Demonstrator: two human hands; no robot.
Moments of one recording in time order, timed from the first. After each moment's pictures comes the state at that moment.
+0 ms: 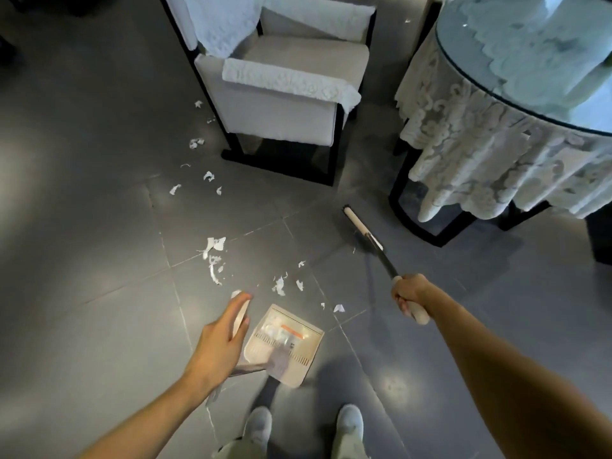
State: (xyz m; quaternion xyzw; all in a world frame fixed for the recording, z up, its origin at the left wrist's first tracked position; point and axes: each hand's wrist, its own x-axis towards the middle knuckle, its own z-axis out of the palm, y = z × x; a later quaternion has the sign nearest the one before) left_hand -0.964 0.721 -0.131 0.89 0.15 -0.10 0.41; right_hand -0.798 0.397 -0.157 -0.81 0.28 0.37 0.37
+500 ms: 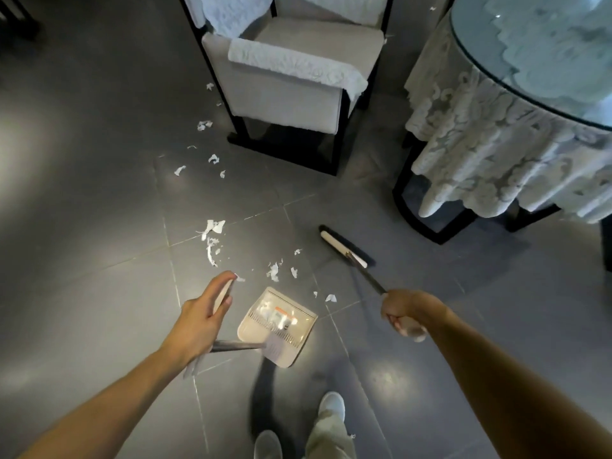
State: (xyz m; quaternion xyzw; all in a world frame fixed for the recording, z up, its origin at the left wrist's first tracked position) left_hand -0.966 0.694 -0.134 0.91 0.16 -0.10 0.36; right_hand -0.822 0.361 -0.162 -0.79 0.13 0.53 0.27
